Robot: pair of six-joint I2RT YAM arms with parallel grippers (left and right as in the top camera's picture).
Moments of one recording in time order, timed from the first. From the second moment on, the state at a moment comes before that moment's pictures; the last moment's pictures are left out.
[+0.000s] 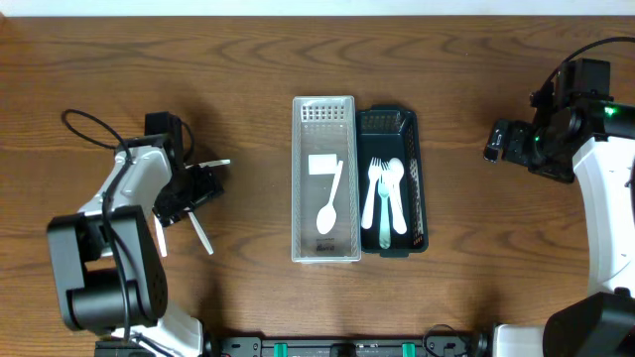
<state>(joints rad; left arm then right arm) 0.13 1.78 1.04 -0.84 0.02 -0.44 -0.16 1.55 1.40 -1.16 -0.08 0.17</state>
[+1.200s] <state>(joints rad) 0.13 1.82 1.04 -0.84 0.05 -0.36 -0.16 1.55 1.40 -1.17 -0.08 0.17</state>
